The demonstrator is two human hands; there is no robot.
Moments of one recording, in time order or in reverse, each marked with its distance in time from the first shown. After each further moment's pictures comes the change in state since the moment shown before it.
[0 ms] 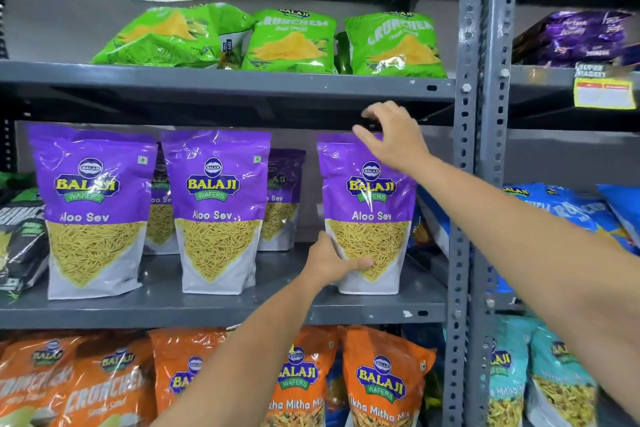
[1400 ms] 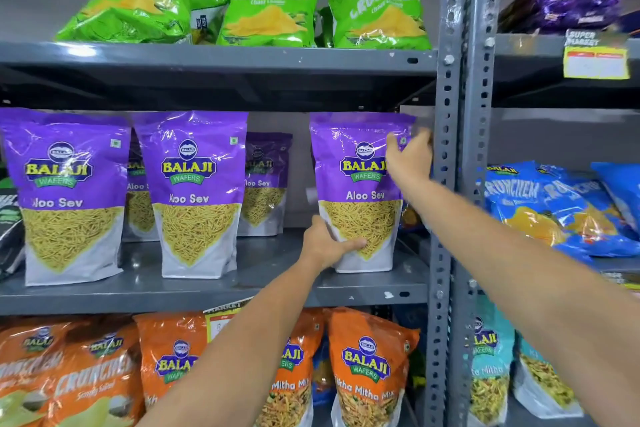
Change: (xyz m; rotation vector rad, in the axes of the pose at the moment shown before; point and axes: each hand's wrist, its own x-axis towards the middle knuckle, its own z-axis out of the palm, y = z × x) left_hand 0.000 0.009 0.031 0.014 0.099 -0.003; right_hand -0.059 0.037 0.017 0.396 0.198 0.771
